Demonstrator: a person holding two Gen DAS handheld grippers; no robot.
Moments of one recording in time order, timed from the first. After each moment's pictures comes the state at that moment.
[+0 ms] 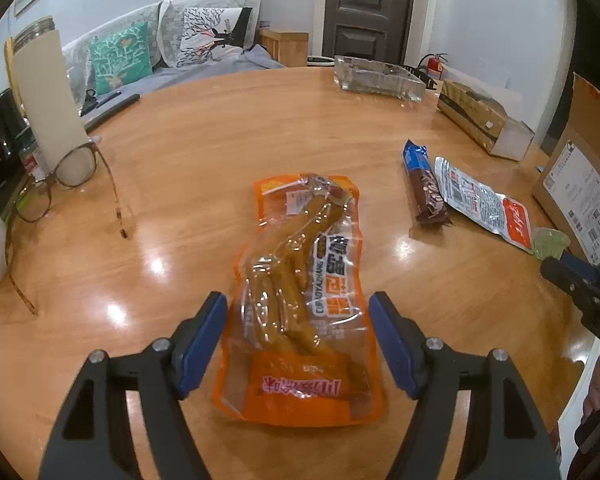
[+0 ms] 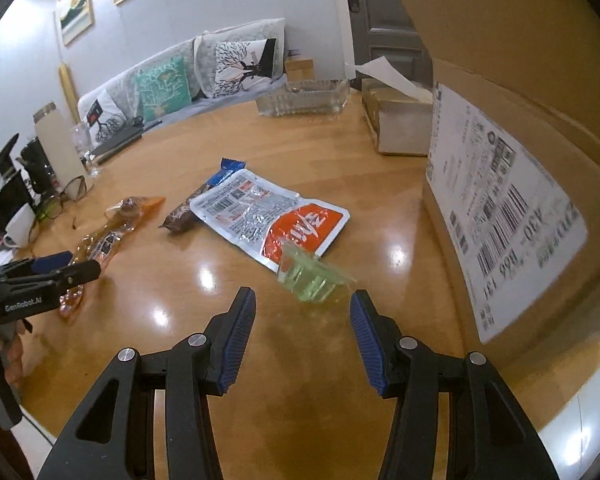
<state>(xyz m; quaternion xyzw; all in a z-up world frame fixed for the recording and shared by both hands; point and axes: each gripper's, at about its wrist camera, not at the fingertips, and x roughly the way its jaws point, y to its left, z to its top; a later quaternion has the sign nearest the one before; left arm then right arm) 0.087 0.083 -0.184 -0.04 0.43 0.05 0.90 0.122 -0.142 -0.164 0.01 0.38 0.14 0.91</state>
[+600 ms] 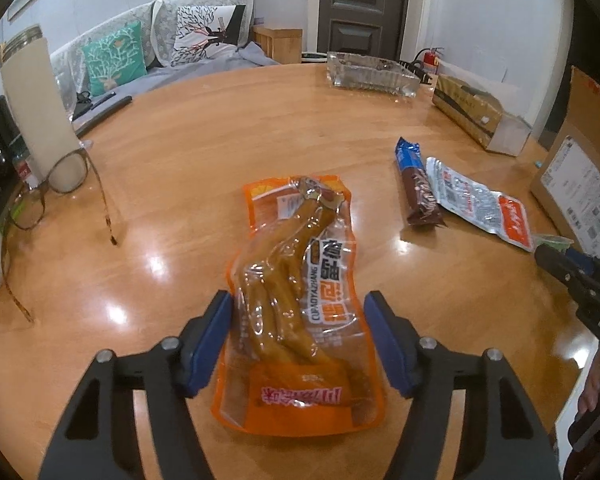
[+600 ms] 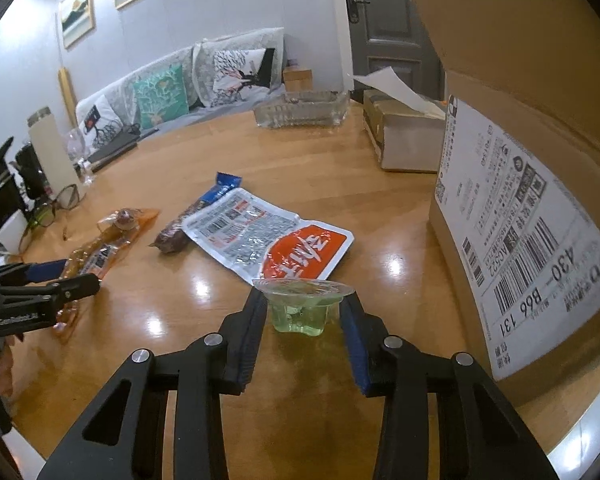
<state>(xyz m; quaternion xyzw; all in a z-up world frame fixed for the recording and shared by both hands) 0.089 0.078 -0.183 -0.04 0.44 0.05 0.90 0.123 -0.133 -0.162 0.00 0.36 0.14 0.92</state>
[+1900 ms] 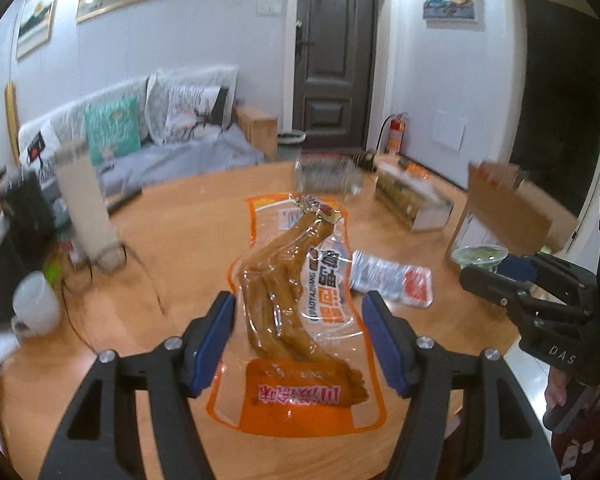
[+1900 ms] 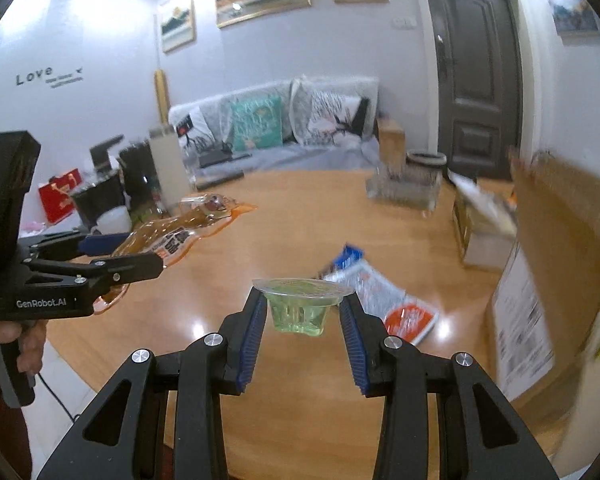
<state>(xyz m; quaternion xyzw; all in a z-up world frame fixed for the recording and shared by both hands) 0.007 0.048 -0.048 -0.02 0.30 0.01 0.95 0.063 -0.100 -0.064 -0.05 0.26 0.29 0.92</state>
